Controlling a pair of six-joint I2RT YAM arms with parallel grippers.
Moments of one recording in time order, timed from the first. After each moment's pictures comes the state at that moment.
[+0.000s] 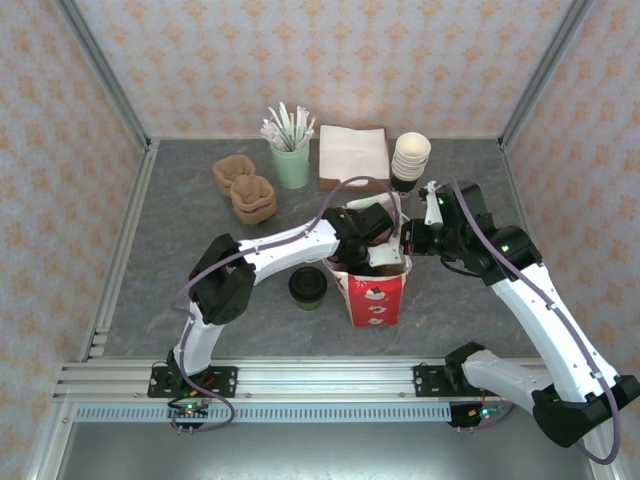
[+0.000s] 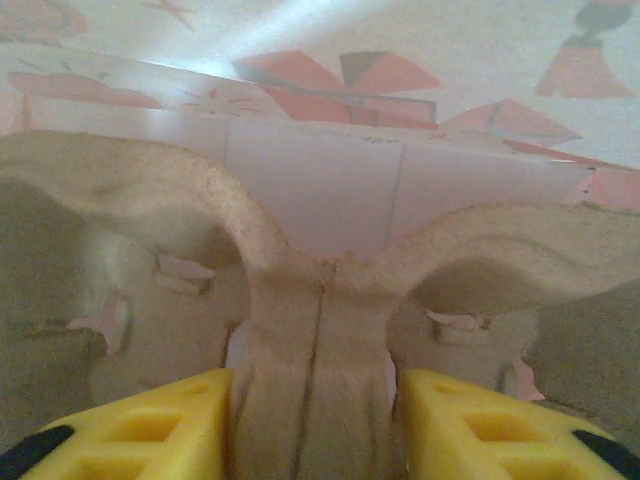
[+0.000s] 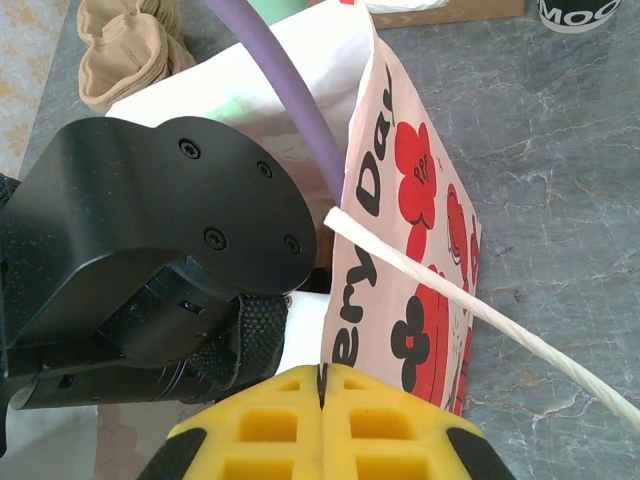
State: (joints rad) left arm -0.90 2.07 1.73 -0.93 0.21 0.40; right arm 0.46 1.01 1.24 -1.03 -0.14 0.45
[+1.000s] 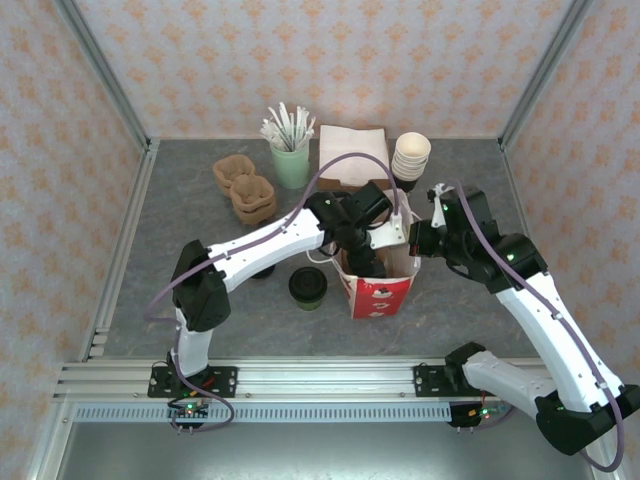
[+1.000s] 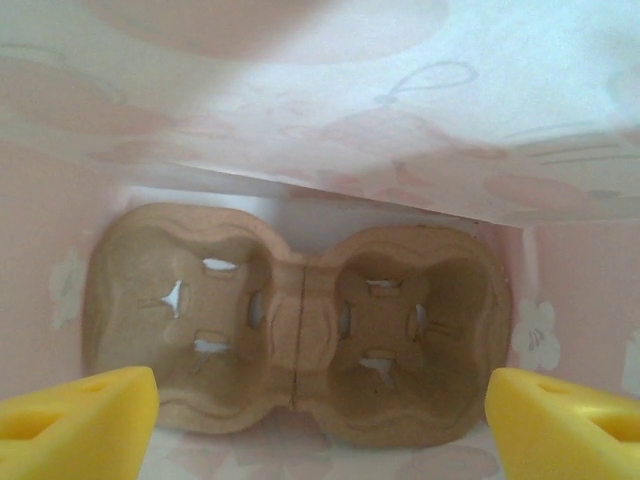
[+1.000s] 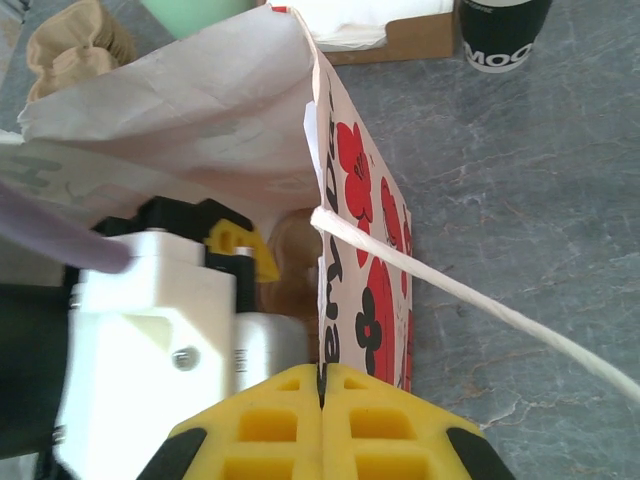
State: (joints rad) left arm -0.90 1.94 1.84 -1.00 0.16 0.37; right arm 0.46 0.97 1.21 -1.02 -0.01 0.44
